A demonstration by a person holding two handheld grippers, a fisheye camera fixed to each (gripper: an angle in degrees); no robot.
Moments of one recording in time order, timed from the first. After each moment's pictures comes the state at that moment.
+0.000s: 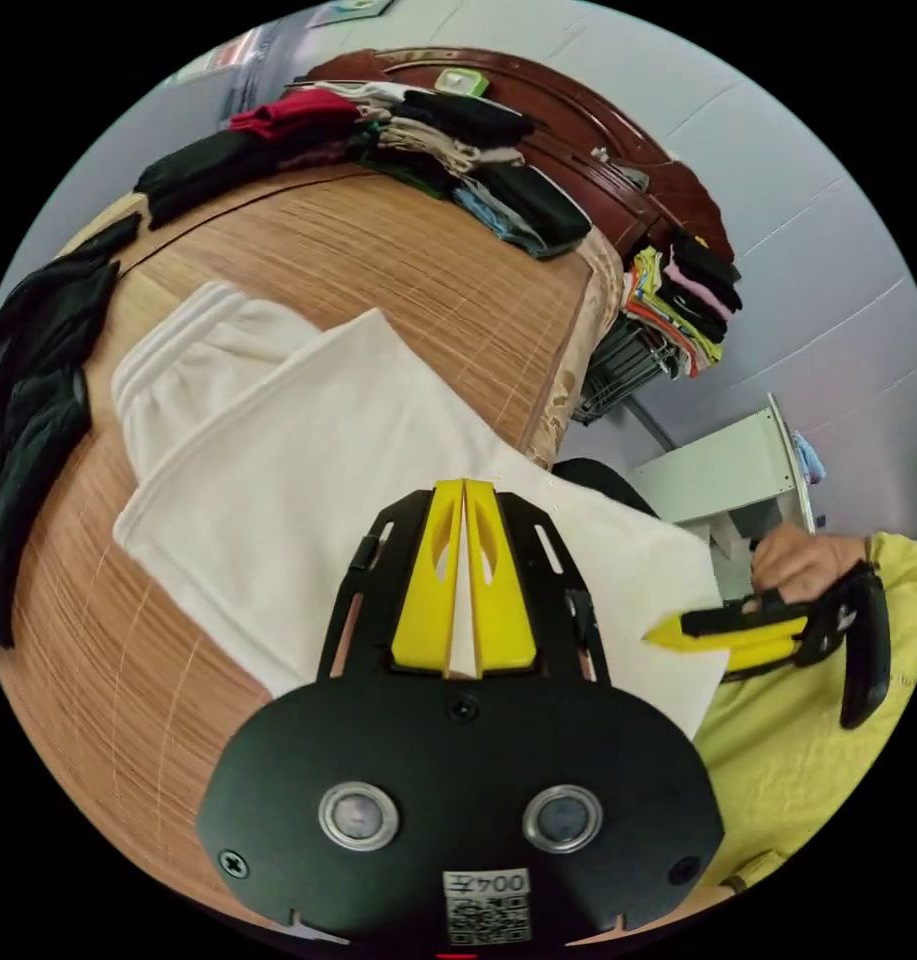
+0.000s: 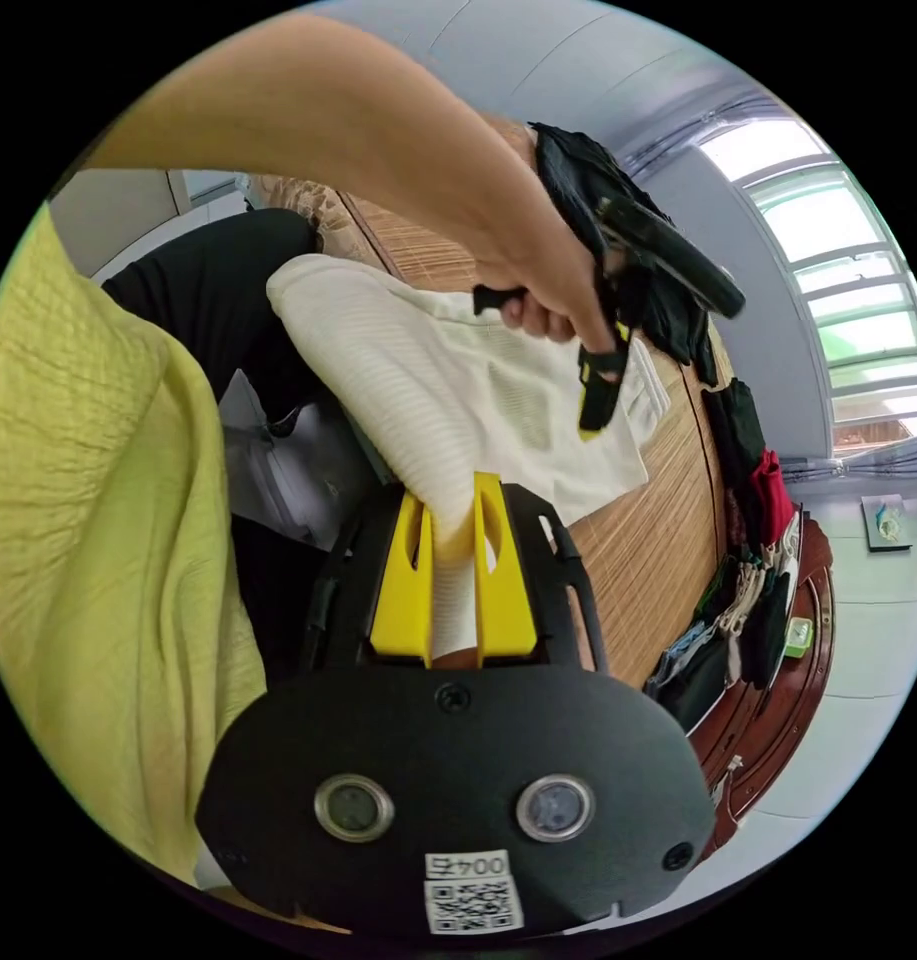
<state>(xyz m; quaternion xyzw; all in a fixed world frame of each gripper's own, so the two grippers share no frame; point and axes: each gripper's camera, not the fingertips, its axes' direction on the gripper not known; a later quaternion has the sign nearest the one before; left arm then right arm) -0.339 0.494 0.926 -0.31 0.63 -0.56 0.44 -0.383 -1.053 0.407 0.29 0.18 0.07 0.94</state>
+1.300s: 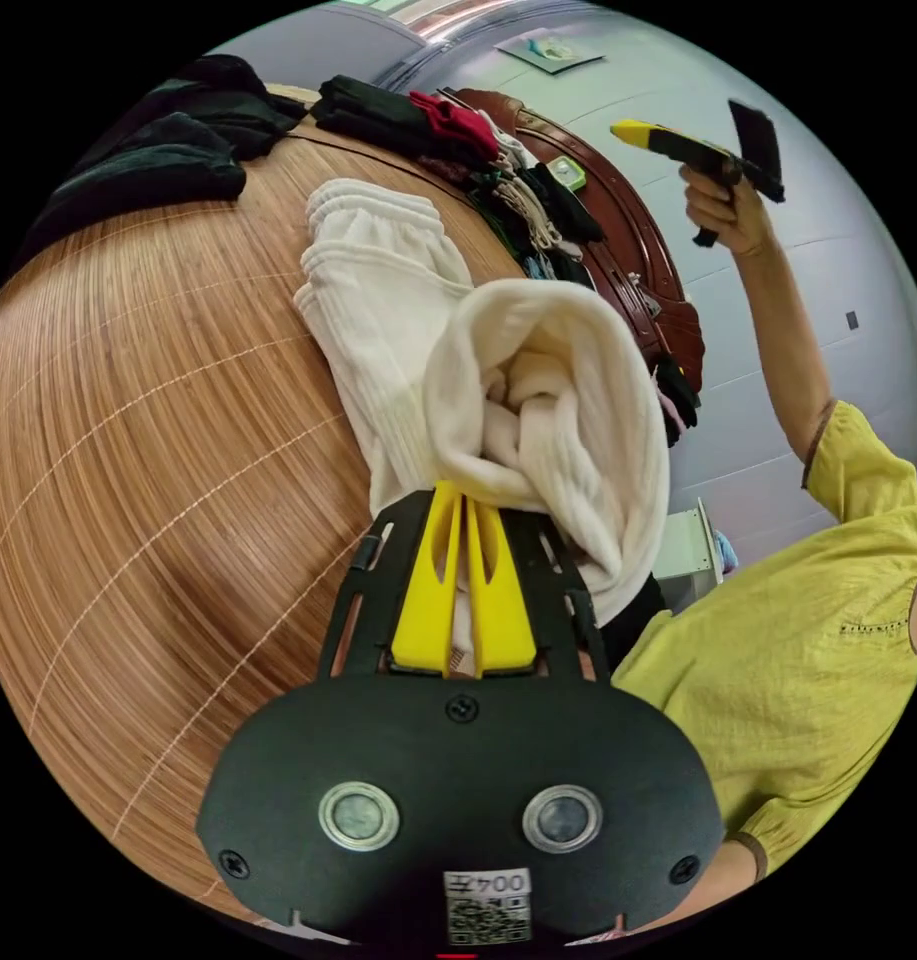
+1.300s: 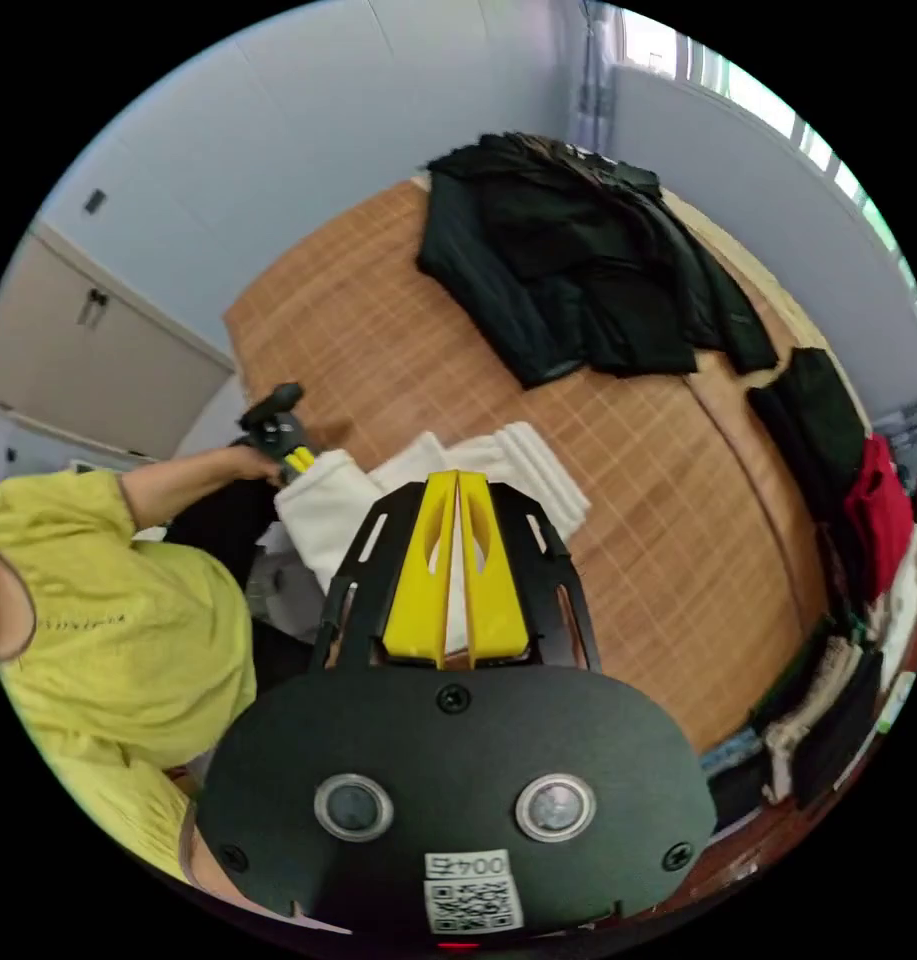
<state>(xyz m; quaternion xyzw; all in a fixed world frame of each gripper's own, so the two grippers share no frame) -0.284 0.742 0.858 -0.27 0.58 -0.71 0.29 0.109 -1.015 0.036 0.35 -0.08 0.07 0.93</state>
